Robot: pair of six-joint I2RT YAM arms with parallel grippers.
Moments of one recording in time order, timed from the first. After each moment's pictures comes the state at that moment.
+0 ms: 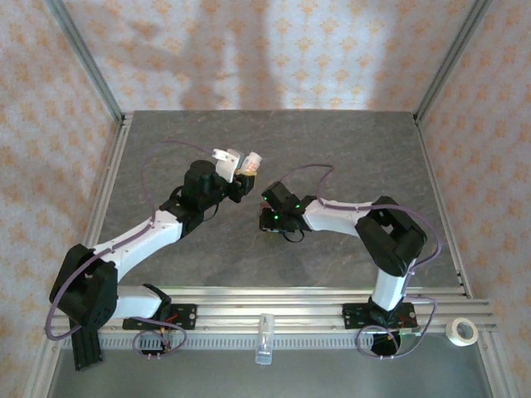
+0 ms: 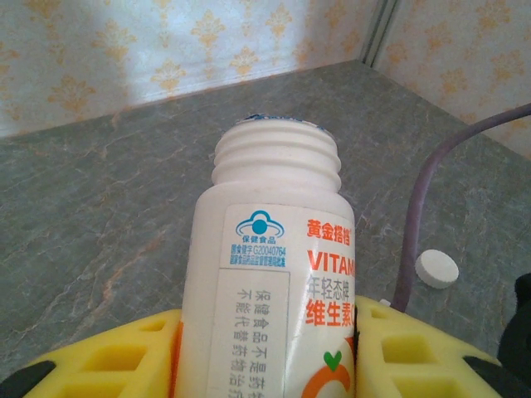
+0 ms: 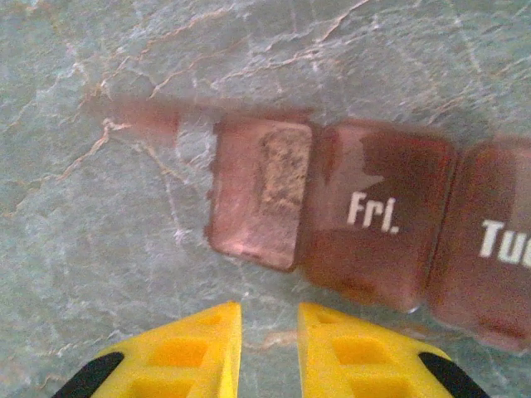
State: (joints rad) left arm -0.47 1.30 0.78 0.18 0.14 -0.10; right arm 0.81 1.78 1.03 -0.28 -0.12 0.79
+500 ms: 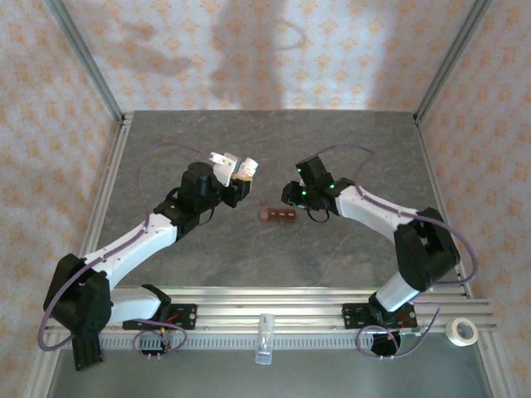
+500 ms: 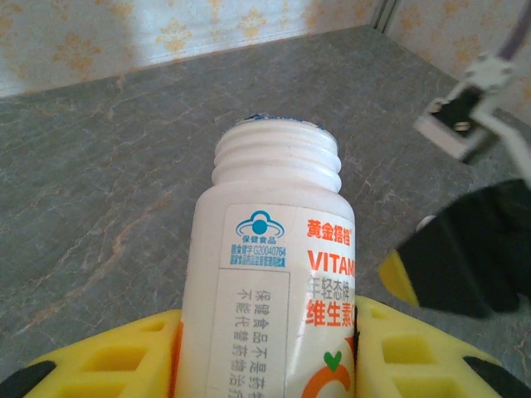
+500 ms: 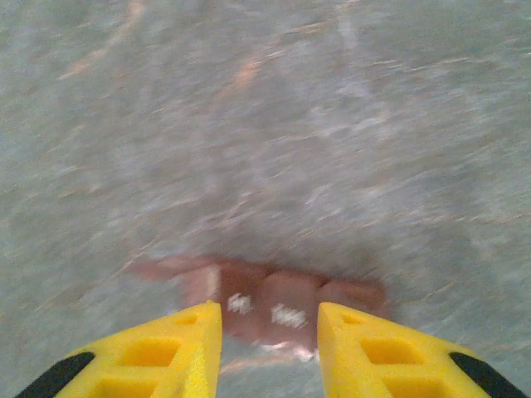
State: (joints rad) left arm -0.47 1.23 0.78 0.03 0.13 -0.10; right arm 0.56 1.62 1.05 -0.39 -0.13 0.71
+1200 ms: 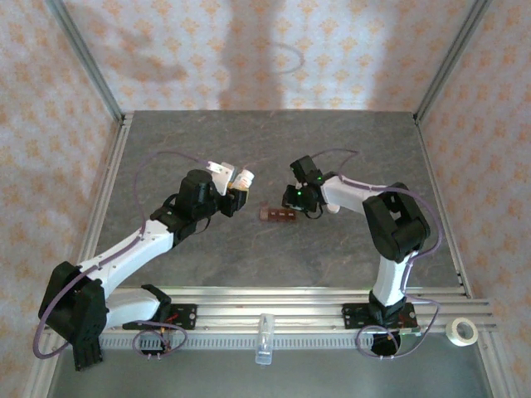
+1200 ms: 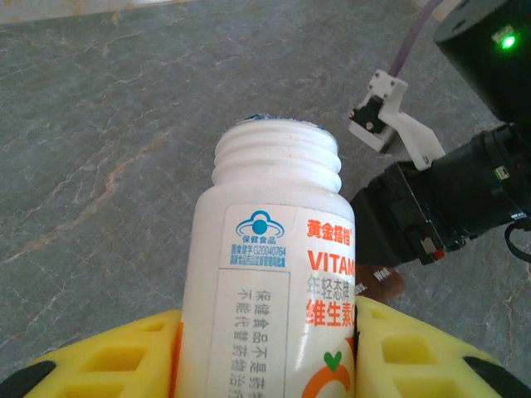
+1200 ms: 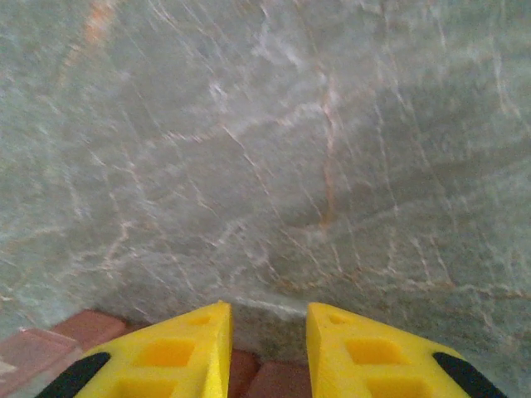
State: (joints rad) left arm -0.47 1.18 0.72 -0.05 0.13 -0.15; right arm 0.53 1.85 1.13 -0.41 -0.19 0.67
